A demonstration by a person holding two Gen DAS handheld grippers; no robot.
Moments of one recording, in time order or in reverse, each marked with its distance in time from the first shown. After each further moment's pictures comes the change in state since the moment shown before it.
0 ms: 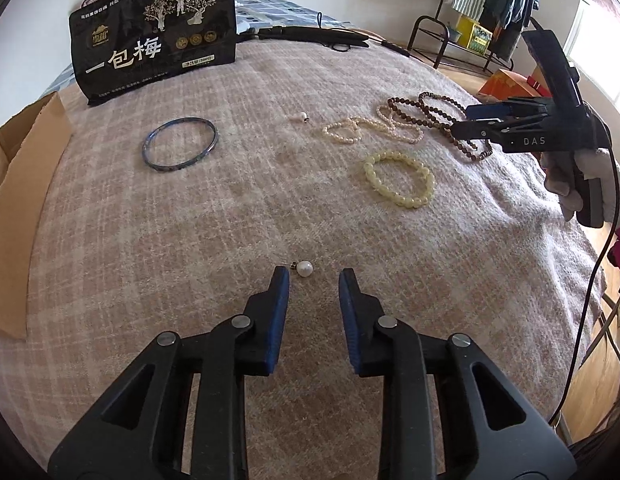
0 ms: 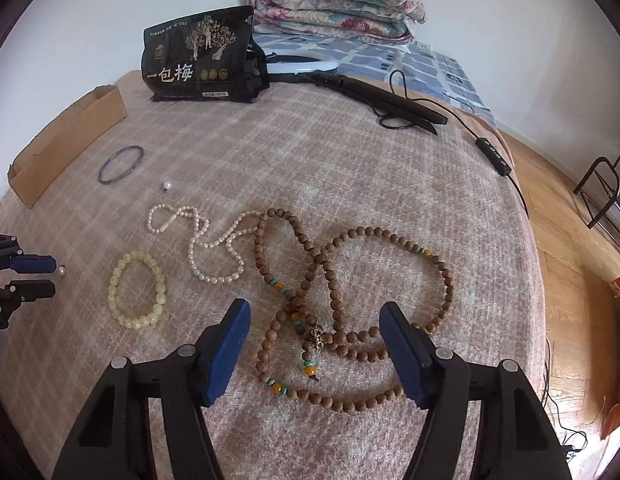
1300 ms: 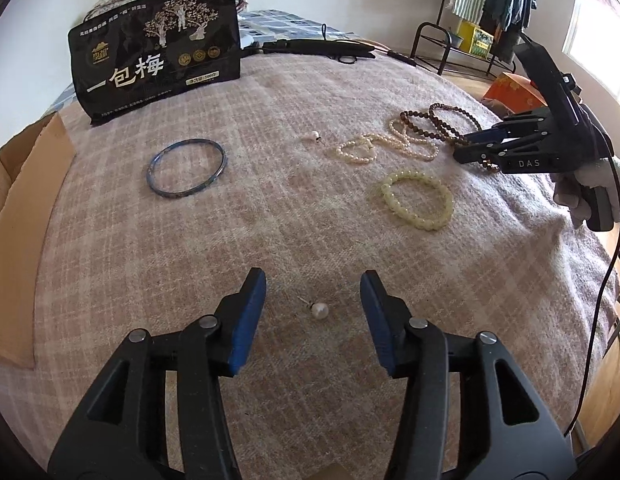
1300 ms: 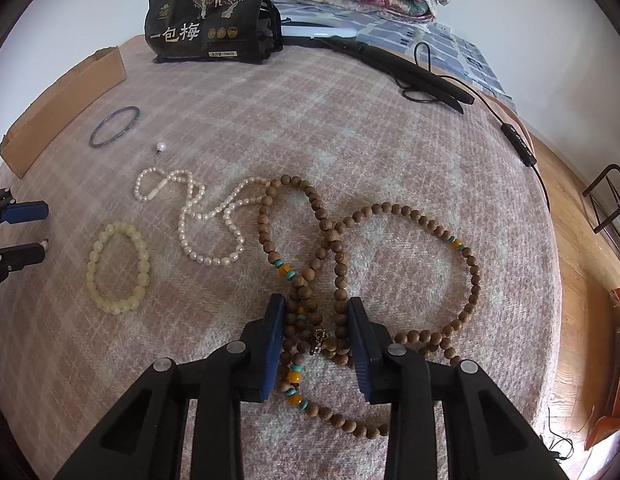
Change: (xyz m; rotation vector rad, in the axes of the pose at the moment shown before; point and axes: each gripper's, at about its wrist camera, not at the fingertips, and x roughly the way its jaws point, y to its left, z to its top) left arm 0.009 0.002 0.011 0.043 -0.051 0.038; right arm 0.027 0.006 -0.002 -0.056 0.098 0.000
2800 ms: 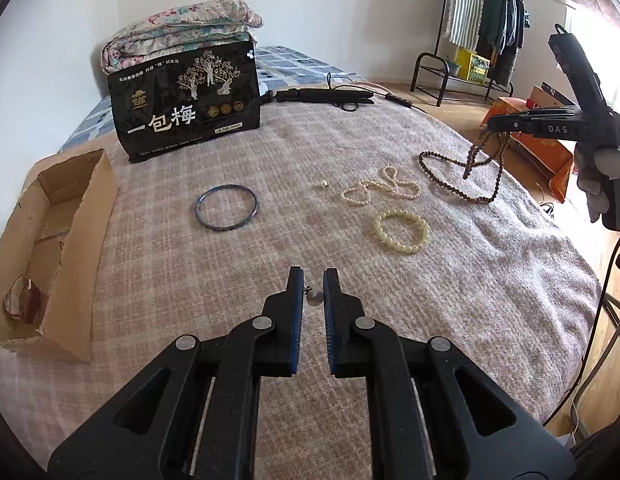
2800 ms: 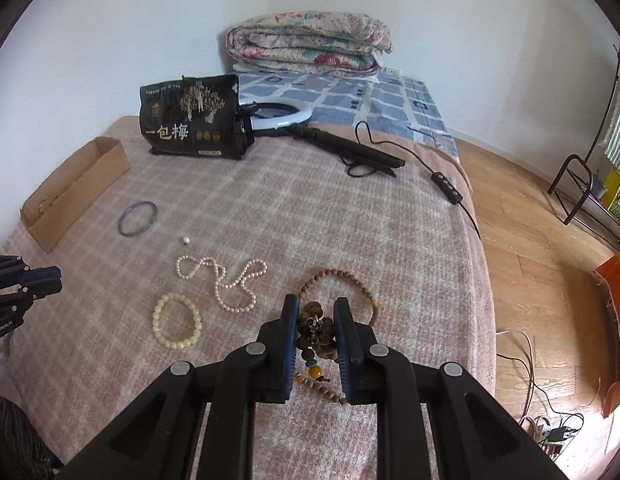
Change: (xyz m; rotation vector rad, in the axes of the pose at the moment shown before) left arm -0.072 0.008 0.002 -0.009 -0.122 0.027; right arm -0.120 -0.006 0.004 0.148 -0.210 -0.061
